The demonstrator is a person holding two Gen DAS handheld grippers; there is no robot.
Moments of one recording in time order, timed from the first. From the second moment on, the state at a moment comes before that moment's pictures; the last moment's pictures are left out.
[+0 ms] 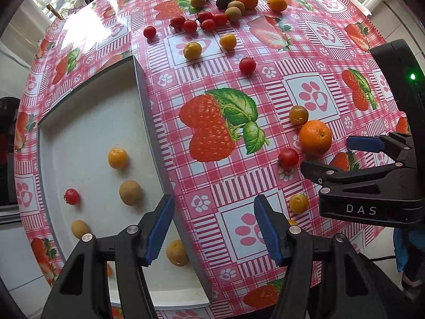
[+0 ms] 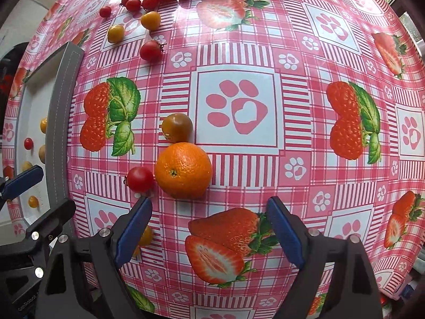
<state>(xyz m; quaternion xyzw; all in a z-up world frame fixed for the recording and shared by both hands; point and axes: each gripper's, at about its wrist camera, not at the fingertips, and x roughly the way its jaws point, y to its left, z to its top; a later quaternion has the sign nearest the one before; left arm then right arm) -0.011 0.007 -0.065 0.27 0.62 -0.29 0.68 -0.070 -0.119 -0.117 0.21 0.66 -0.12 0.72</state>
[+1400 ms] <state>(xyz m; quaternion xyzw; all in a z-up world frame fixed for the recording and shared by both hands) 0.061 -0.105 -0.127 0.22 0.62 -0.27 0.70 -0.050 -0.125 -0.107 0.21 0.63 -0.09 0.75</state>
